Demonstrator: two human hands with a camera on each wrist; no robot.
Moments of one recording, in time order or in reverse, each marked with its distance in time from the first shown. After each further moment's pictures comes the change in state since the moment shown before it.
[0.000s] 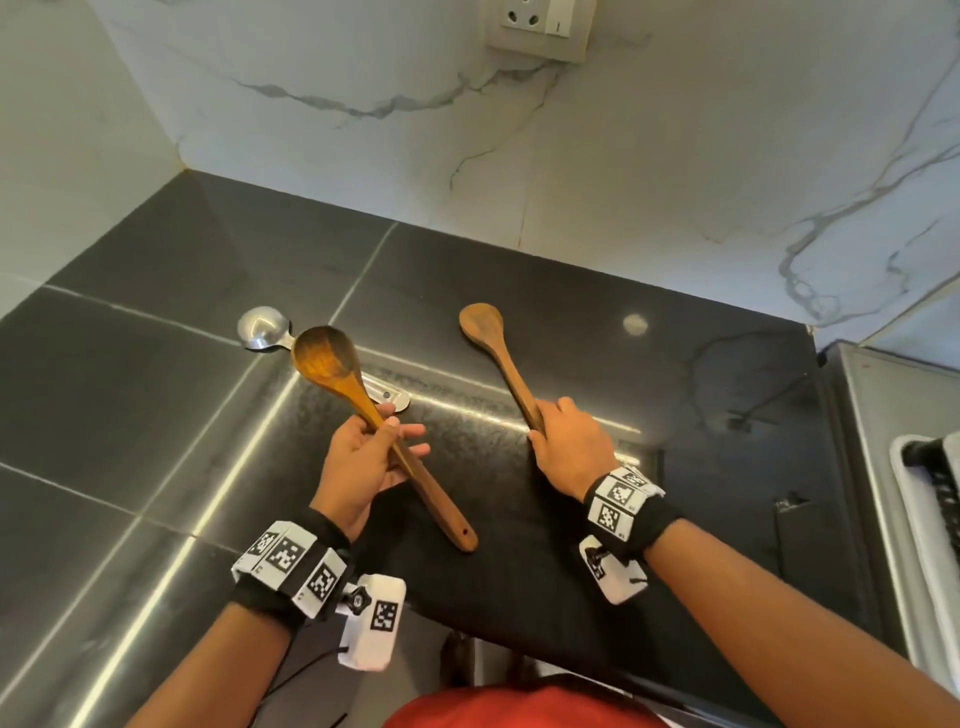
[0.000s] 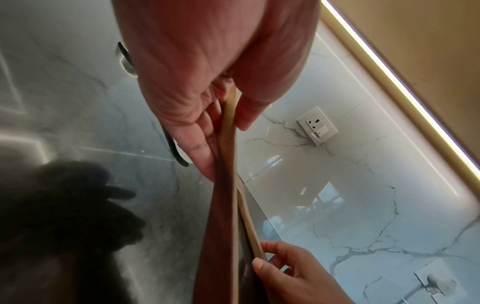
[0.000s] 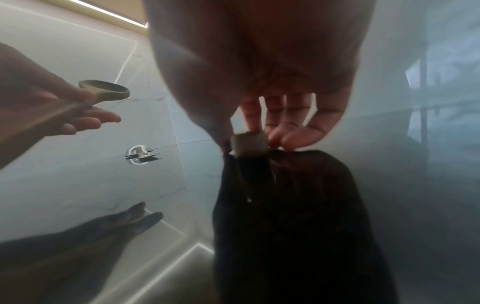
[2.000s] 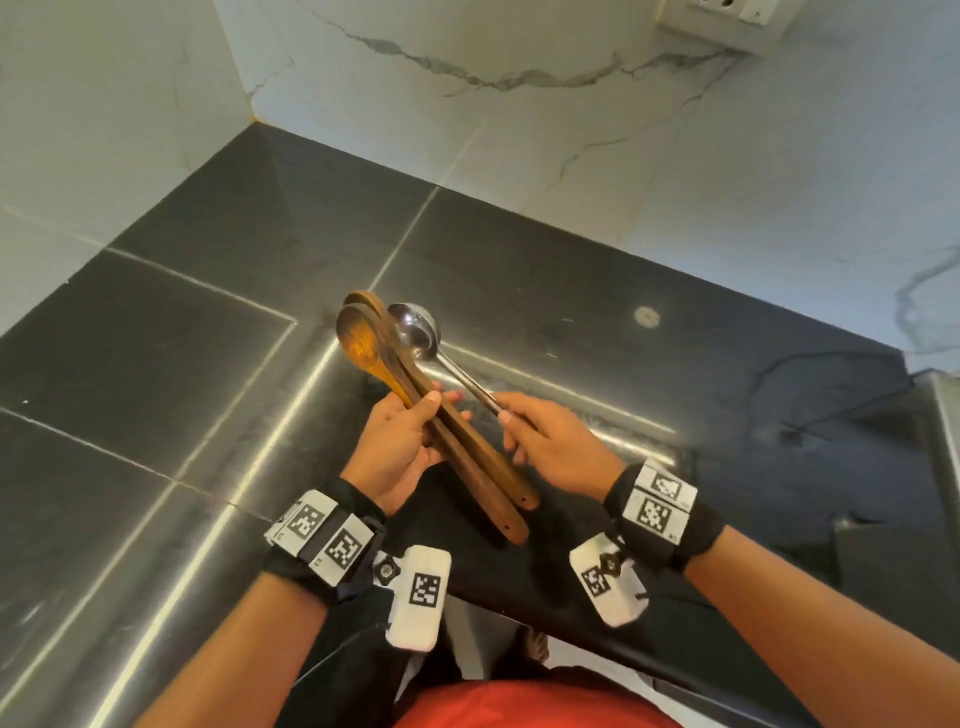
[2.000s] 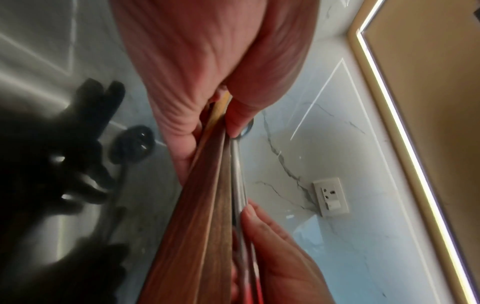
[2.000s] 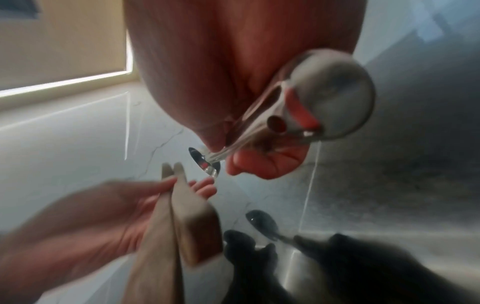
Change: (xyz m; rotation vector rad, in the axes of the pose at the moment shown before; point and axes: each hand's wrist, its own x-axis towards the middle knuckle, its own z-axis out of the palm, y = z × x) left_hand 0.038 0.041 -0.095 -0.283 -0.123 -0.118; right_hand 0.013 -0.167 -0.001 0.574 -0.264 -0.215
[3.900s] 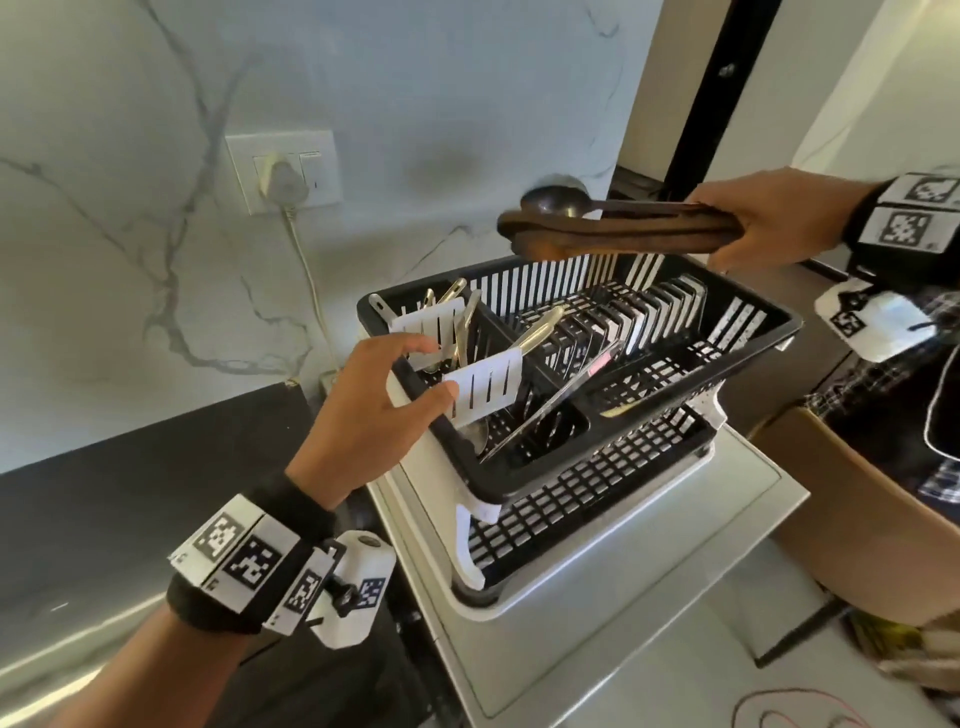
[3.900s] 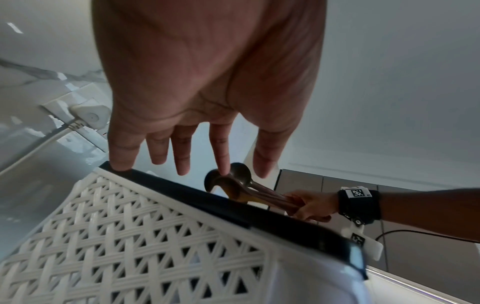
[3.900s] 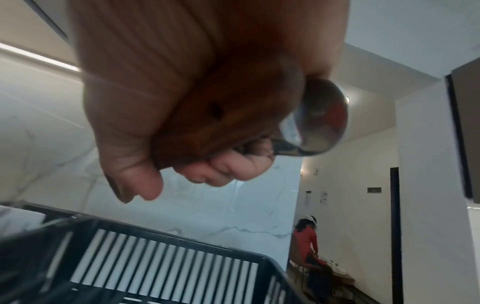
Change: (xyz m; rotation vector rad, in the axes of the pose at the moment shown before) left_hand -0.156 -0.252 0.633 1.228 -0.851 0.773; right_hand -0.676 0.282 -0.578 -0.806 0.624 0.720
